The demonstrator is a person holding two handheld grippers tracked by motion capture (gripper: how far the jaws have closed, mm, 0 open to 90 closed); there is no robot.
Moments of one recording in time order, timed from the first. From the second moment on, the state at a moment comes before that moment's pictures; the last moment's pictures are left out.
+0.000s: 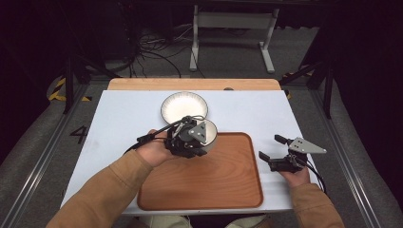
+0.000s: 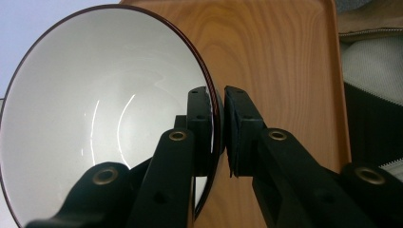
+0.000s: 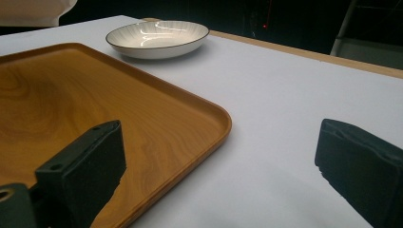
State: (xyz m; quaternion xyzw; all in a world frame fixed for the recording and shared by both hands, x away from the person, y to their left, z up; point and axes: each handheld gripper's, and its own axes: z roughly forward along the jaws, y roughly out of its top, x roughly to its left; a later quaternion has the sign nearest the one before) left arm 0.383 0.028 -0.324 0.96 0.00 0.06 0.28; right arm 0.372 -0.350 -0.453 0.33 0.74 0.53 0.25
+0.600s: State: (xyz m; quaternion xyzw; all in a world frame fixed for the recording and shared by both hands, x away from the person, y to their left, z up) left arm 0.383 0.019 -0.351 0.97 0.00 0.02 0.24; right arm 0.372 -0.350 -0.453 0.33 0.74 0.53 0.25
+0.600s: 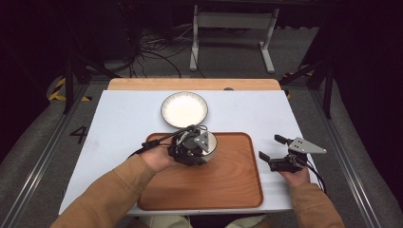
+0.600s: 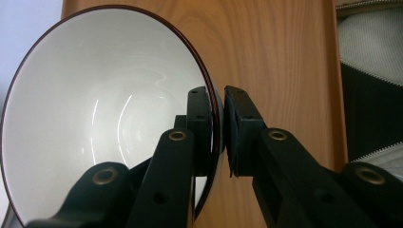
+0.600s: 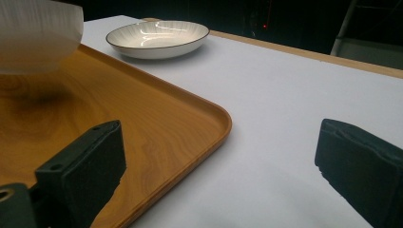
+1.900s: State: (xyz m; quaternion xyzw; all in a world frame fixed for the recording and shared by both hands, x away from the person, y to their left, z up) left arm 0.379 0.013 -0.384 0.98 0.01 -0.03 0.19; right arm 0.372 -0.350 -0.453 0.33 0.74 0.53 0.25
